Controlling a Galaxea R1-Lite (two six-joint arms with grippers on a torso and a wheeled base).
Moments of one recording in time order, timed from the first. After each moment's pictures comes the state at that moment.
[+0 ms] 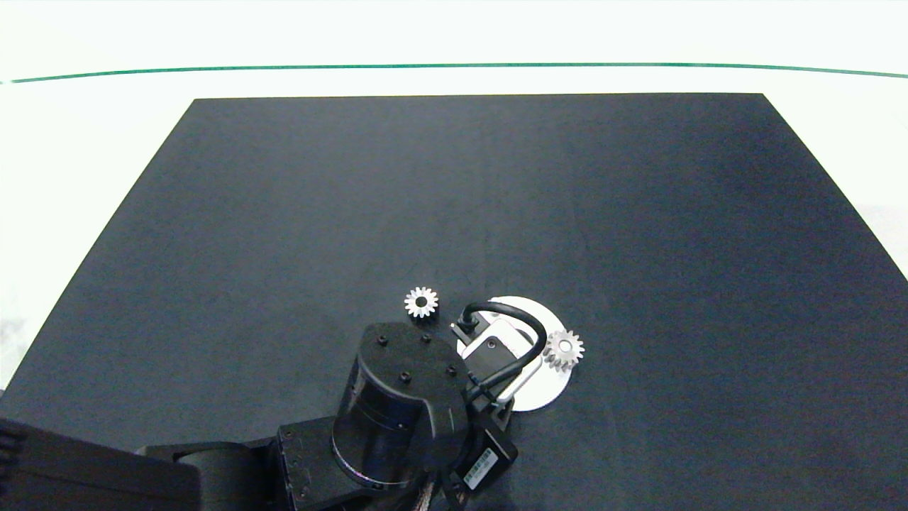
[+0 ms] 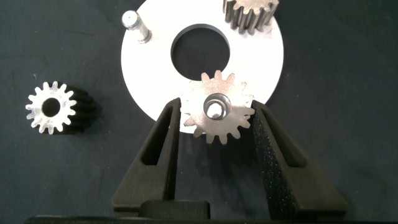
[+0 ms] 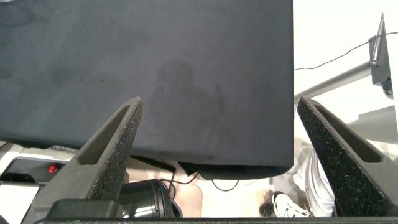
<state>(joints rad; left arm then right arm) -1.01 1.75 -0.75 -0.60 0.37 0.28 0.26 0.09 -0.84 0.91 -0.32 -0.22</state>
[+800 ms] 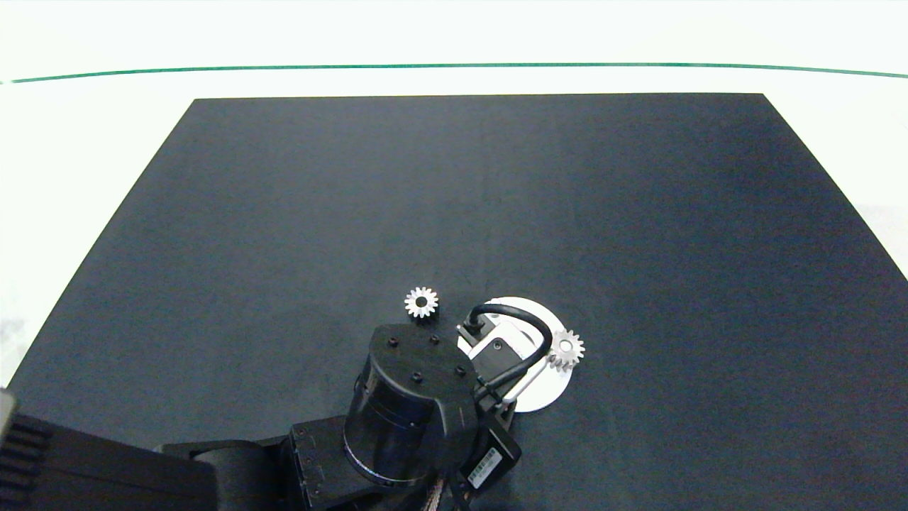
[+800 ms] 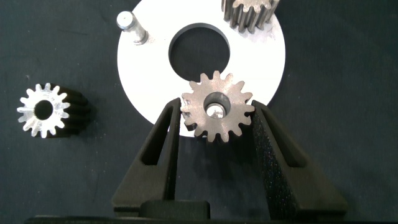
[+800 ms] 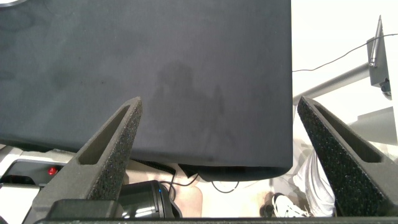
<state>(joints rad) -1.01 1.78 -0.76 -0.60 0.37 0.28 0.26 0.09 -0.84 0.91 -0.32 -0.22</state>
